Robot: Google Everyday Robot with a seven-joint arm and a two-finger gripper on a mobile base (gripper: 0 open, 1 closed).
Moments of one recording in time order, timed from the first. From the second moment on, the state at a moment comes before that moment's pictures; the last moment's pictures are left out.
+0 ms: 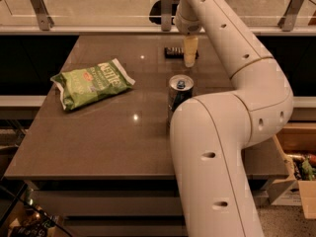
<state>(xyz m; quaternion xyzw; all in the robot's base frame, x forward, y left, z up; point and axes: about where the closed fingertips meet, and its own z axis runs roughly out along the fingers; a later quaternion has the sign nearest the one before) 0.829 -0.105 0.838 -0.76 0.62 -0.13 0.16</state>
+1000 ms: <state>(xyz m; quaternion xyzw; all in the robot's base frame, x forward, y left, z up) 0.841 -0.097 0.840 -0.77 0.61 -0.14 0.15</state>
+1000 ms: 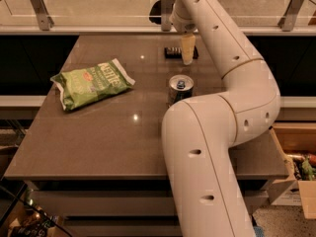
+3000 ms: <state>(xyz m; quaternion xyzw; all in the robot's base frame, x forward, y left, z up) 0.843 -0.090 0.831 -0.77 0.60 -0.13 0.15</state>
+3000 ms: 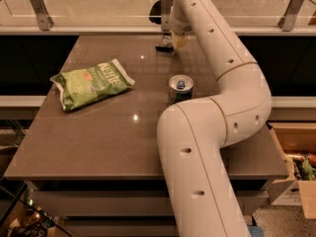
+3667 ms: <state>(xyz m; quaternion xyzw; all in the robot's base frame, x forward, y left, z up) 0.850 -0.086 0.824 -0.77 0.60 -0.14 0.16</state>
